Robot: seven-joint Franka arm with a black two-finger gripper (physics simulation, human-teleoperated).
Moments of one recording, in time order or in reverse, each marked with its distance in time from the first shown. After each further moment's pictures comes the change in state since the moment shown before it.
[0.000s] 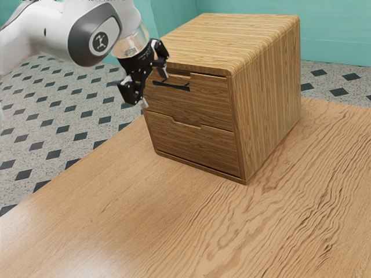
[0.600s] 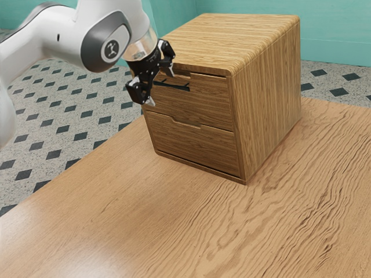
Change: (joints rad) arm -0.001 0.044 -0.005 0.014 0.039 0.070 -0.007
